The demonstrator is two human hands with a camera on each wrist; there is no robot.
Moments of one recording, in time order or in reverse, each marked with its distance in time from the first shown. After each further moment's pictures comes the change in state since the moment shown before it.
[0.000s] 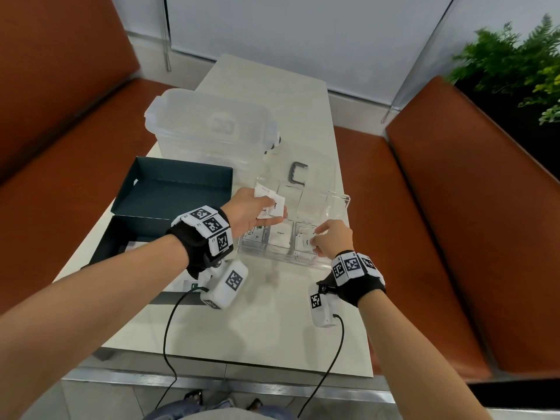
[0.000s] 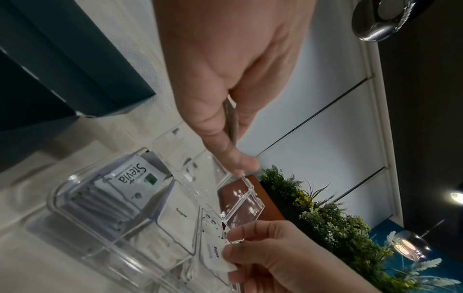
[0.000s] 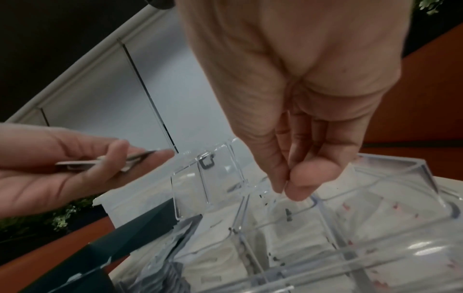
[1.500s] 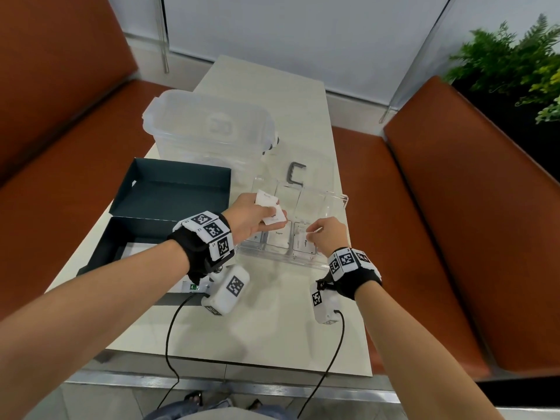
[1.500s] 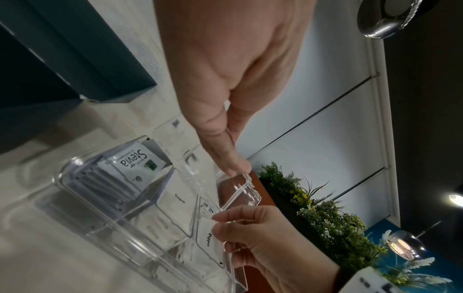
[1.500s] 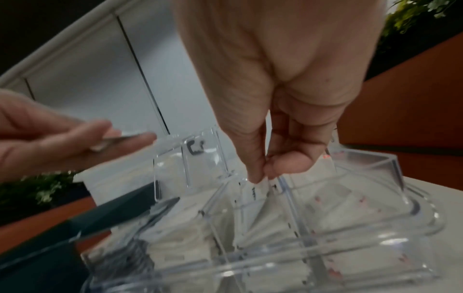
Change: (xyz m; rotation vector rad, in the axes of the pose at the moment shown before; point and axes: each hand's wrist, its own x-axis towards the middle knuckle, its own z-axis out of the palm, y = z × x) left_hand 0.000 -0.009 0.005 -0.021 0.003 -0.027; right_hand 0.012 0.003 0.003 -0.141 0.021 -0.175
